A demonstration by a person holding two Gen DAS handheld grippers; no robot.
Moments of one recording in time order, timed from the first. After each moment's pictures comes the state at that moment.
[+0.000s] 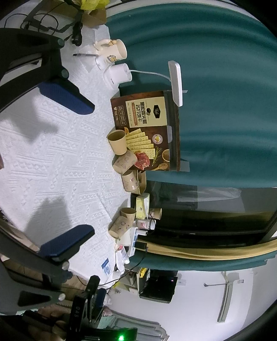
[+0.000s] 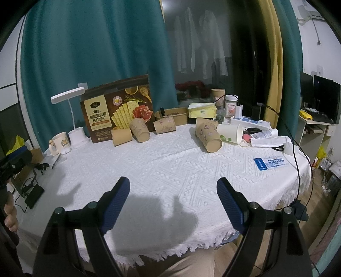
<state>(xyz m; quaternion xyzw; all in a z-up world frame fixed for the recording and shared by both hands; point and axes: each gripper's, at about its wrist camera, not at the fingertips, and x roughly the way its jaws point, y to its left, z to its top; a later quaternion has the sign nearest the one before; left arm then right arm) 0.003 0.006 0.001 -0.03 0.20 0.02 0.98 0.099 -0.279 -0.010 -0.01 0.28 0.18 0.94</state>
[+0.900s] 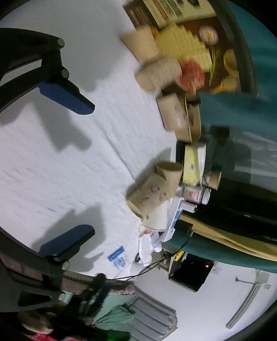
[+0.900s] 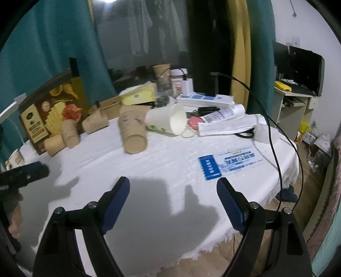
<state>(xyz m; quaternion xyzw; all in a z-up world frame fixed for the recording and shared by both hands) 0.275 -0.115 -0.081 -0.07 0.38 -0.11 0.91 0.266 -0.402 -0.080 0.03 0.35 0.07 0.93</state>
